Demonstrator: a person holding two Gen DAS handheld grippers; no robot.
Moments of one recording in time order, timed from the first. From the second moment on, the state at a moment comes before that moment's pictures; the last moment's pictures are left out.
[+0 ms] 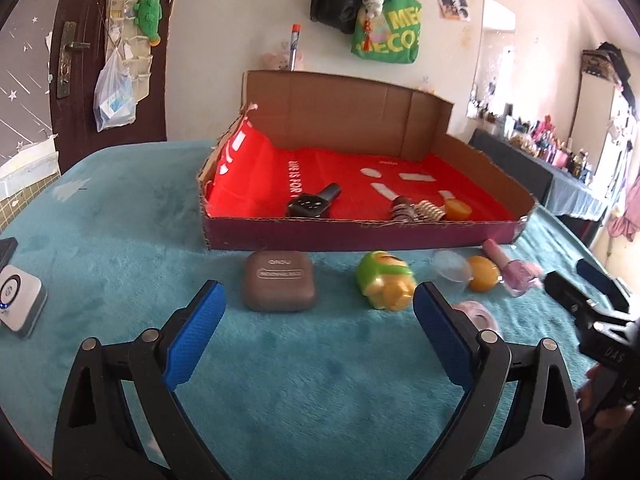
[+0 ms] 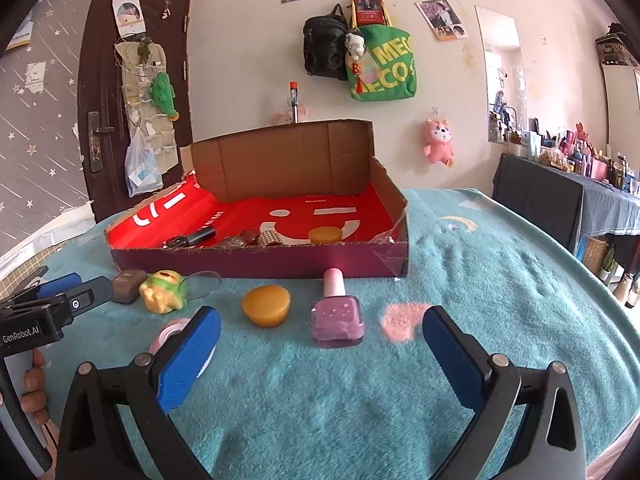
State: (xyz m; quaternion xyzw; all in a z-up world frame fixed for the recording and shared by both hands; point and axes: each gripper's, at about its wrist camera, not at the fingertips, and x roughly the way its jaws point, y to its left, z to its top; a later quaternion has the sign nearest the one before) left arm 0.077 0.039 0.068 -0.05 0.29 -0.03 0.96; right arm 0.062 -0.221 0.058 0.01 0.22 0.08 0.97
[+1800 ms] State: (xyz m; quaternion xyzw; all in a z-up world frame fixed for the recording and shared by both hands) left arm 0.126 0.051 0.079 -0.06 0.38 -0.09 0.92; right arm 0.123 -0.218 0.060 -0.01 0.38 0.17 0.91
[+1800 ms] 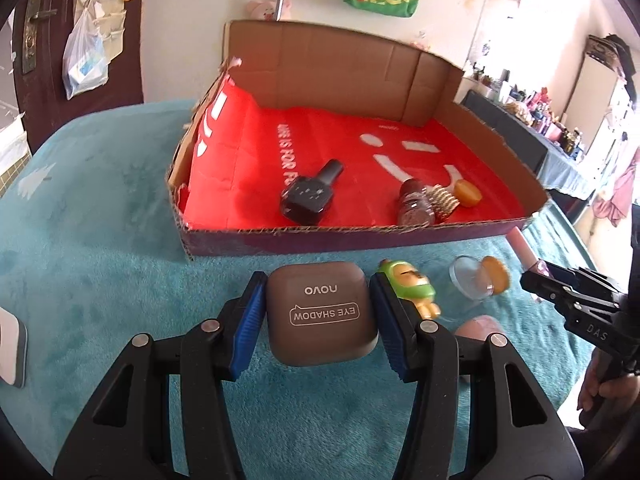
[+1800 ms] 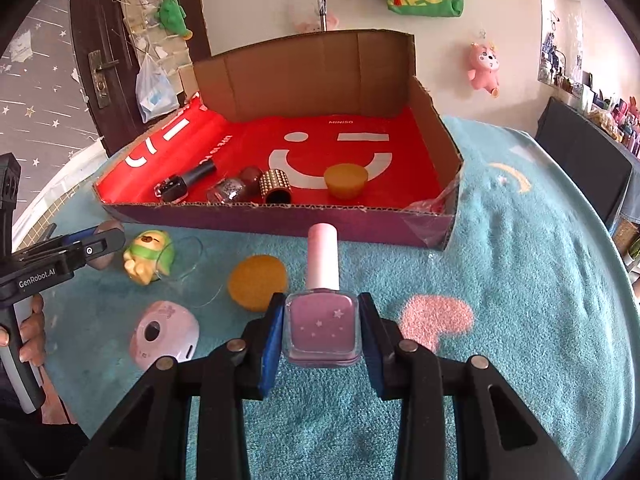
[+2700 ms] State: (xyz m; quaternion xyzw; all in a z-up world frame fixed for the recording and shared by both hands) left arm 0.288 -0.018 0.107 0.02 0.44 -0.25 0.86; right arm 0.263 -0.185 0.119 -0.01 0.40 0.24 0.88
